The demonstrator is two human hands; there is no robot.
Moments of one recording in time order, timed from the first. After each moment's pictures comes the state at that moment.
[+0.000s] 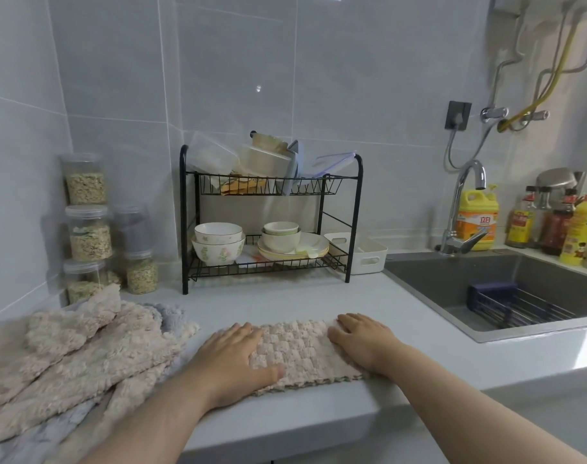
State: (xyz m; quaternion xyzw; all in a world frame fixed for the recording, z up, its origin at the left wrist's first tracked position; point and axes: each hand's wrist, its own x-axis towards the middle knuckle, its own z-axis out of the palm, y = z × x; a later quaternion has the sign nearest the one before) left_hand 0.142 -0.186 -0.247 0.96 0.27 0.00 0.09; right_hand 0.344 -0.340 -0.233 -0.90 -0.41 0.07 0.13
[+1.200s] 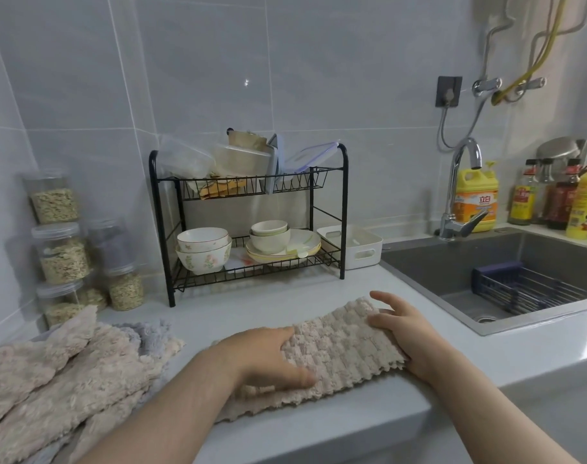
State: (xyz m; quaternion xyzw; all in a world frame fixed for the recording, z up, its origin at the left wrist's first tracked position) left_hand 0.205 -0.206 -0.207 0.96 0.22 -0.09 0.13; right_hand 0.386 -0.382 -0.233 -0.63 -0.21 0.28 0.70
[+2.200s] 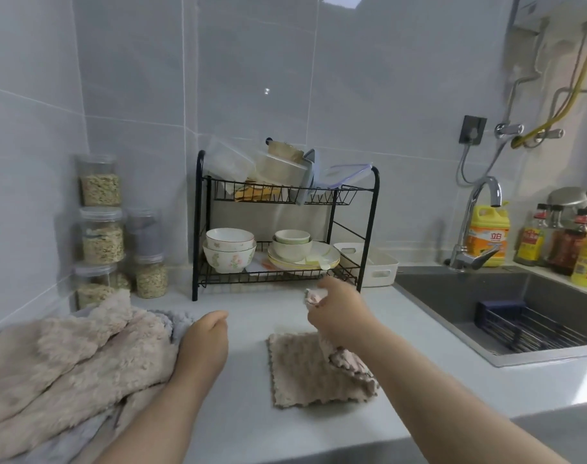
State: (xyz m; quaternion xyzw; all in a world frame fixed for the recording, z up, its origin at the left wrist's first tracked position) left_hand 0.144 -0.141 -0.242 0.70 0.38 0.40 0.45; right_hand 0.281 -0.287 -0.163 -0.86 -0.38 0.07 0.35
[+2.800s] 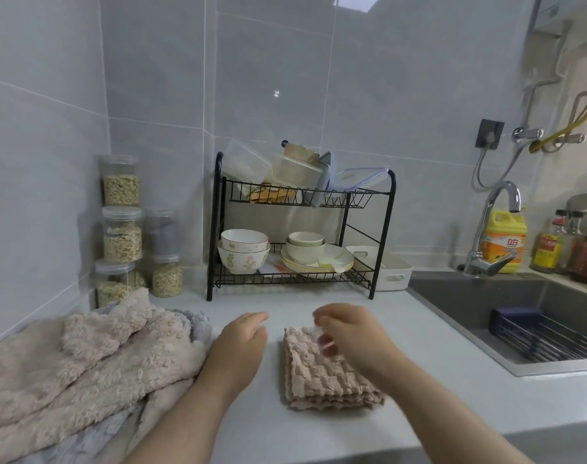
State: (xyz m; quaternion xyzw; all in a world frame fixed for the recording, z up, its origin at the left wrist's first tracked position) left_hand 0.140 -0.154 -0.242 0.84 0.27 0.33 0.34; right_hand 0.256 -0.306 -0.179 -0.78 -0.41 0.13 0.46
